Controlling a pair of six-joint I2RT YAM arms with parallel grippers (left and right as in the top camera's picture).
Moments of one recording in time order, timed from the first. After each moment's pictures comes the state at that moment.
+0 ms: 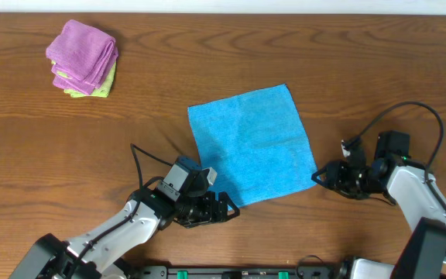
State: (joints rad) left arm -0.63 1.37 0.42 -0.14 0.65 -0.81; right arm -0.28 1.47 0.66 -0.69 -0.57 0.03
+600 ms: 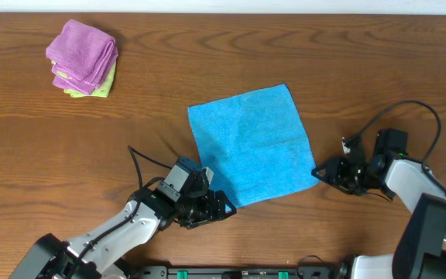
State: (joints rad) left arm -0.64 1.37 0.41 -0.14 0.60 -0.89; right arm -0.29 1.59 0.67 -0.56 -0.59 0.07
